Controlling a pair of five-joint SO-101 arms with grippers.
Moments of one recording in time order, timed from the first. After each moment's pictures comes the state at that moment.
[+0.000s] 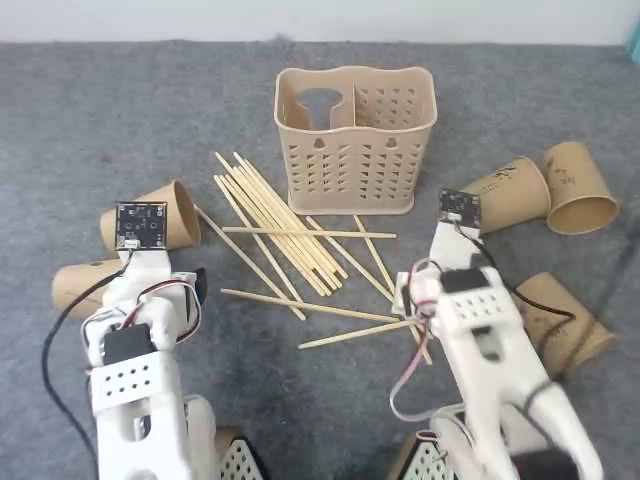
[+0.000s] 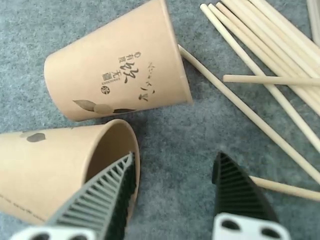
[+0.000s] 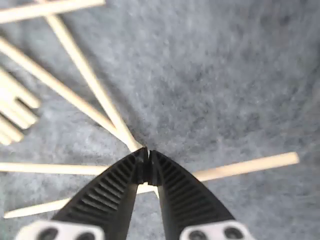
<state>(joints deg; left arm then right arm) -22.8 -59.0 78.5 46.1 -8.7 -14.8 -29.6 59.7 53.7 -21.5</state>
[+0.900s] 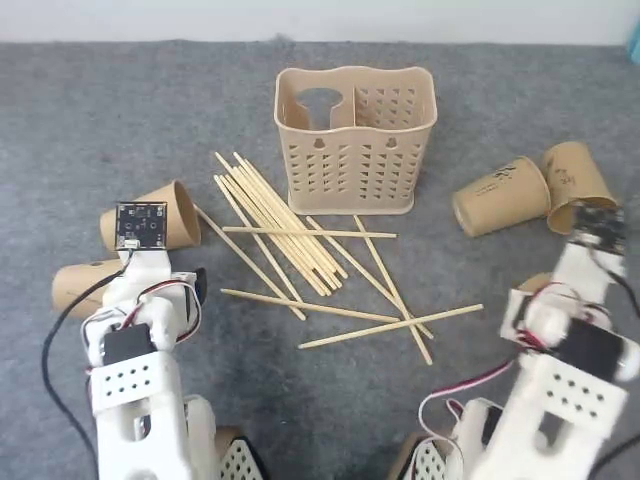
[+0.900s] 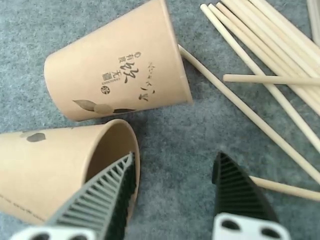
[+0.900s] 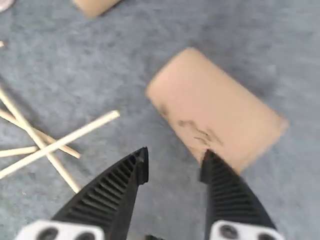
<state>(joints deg) -22.8 -59.0 78.5 46.1 -8.7 22.8 -59.1 47.4 86.3 8.4</state>
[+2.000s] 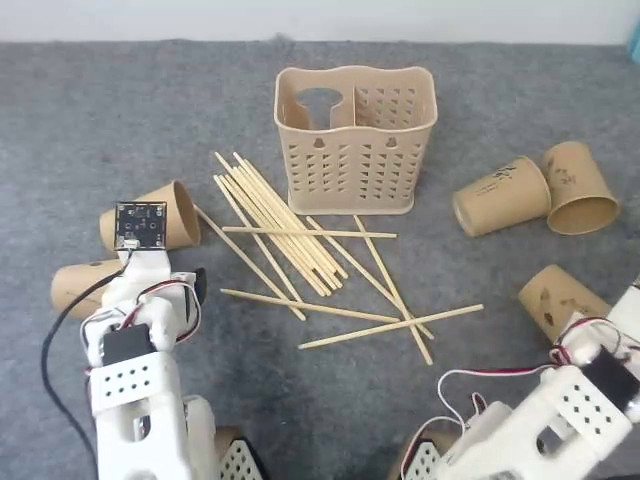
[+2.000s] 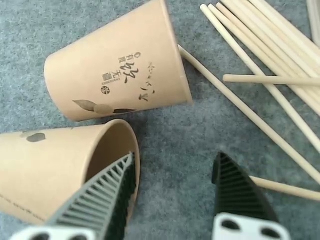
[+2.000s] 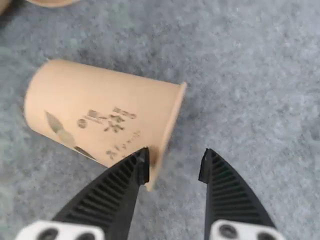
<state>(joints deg) -22.8 -59.0 78.5 46.1 -8.7 44.8 -59.9 66.6 57.9 13.4</state>
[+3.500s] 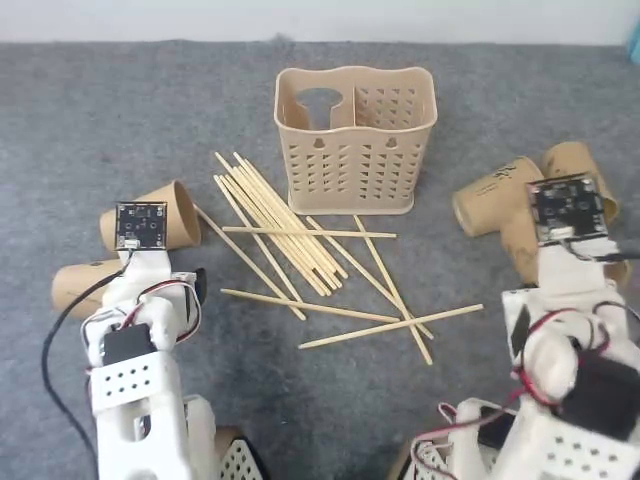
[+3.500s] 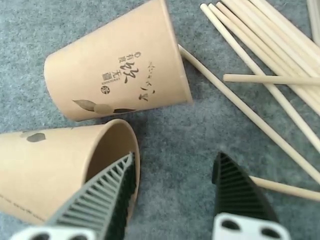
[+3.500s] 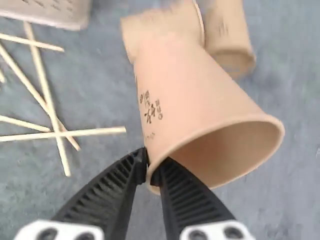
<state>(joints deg) -22.8 -59.0 78.5 46.1 -8.7 14.0 -60.4 20.8 99.7 26.2</state>
